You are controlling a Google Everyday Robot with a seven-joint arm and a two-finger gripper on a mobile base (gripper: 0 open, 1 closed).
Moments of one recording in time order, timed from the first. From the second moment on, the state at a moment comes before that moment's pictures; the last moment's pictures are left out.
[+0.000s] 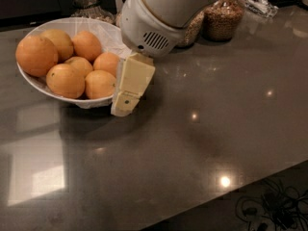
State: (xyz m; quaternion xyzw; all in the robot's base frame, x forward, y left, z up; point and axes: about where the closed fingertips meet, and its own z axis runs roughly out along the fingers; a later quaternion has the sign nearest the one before) arm 0.455 0.053 0.998 -0.70 0.64 0.09 0.30
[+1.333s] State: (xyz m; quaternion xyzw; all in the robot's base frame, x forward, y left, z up) arm 0.432 0.195 0.984 -0.77 0.51 0.19 0.33
